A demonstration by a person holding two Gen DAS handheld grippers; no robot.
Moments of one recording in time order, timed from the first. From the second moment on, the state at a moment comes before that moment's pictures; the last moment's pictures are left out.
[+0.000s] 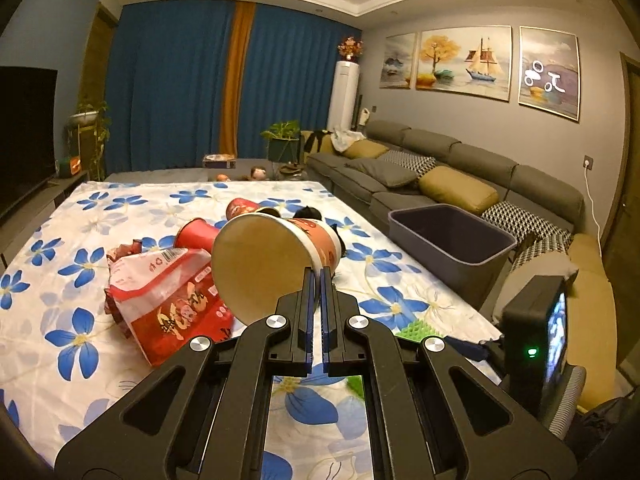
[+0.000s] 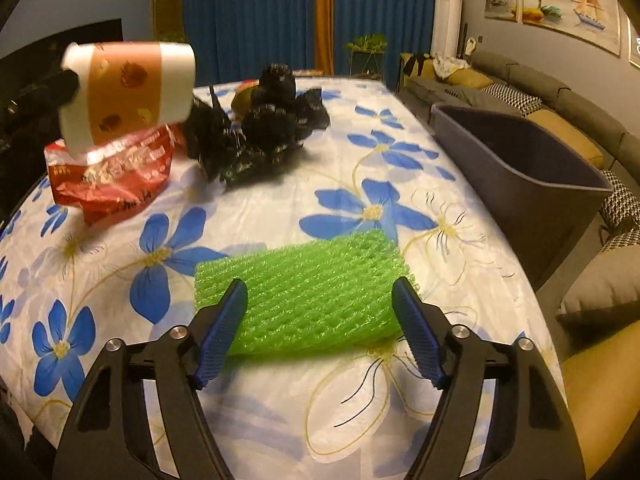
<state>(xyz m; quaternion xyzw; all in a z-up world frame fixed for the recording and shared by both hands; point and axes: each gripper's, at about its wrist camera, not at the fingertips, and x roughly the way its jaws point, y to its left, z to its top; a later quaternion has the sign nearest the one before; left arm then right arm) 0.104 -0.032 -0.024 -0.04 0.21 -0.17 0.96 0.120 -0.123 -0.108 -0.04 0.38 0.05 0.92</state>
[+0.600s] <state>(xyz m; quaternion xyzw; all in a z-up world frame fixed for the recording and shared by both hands) 0.100 -0.027 -0.018 -0.04 0.20 -0.16 0.97 0.117 -0.118 -0.112 -0.05 0.39 0.05 0.92</state>
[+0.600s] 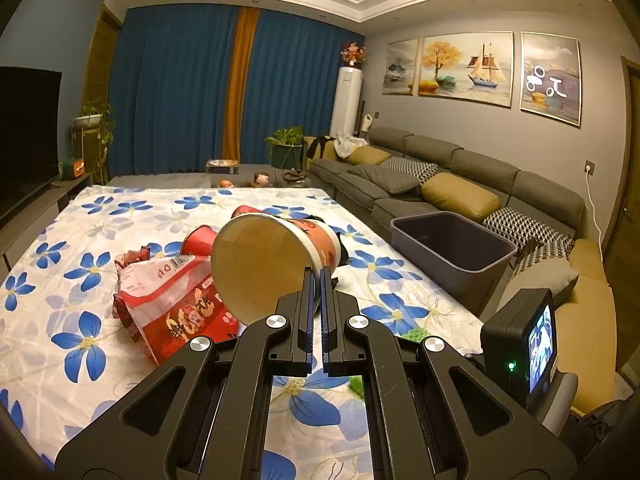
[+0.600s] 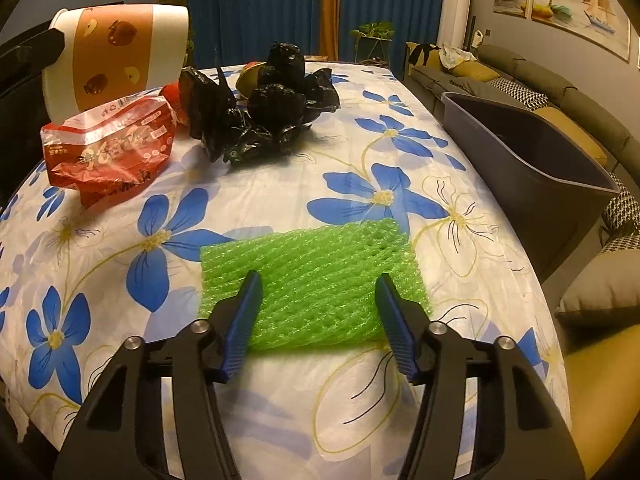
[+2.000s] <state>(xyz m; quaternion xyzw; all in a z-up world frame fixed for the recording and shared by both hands) 0.093 -0.024 -0.016 -0.05 0.19 -0.16 0.97 0.138 -0.150 -0.118 0.03 0.43 0.06 0.90</state>
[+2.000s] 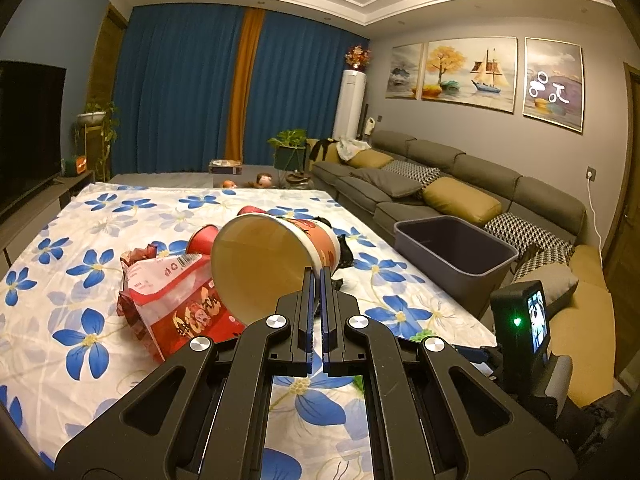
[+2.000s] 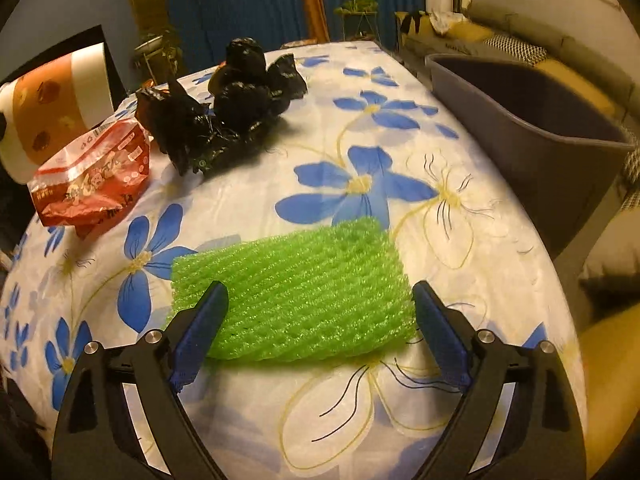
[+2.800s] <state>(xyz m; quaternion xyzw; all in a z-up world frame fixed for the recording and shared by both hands) 0.108 -0.054 -0.007 -0.04 0.19 -0.19 0.96 0.119 -0.170 -0.055 0.04 0.32 0.09 0.94</state>
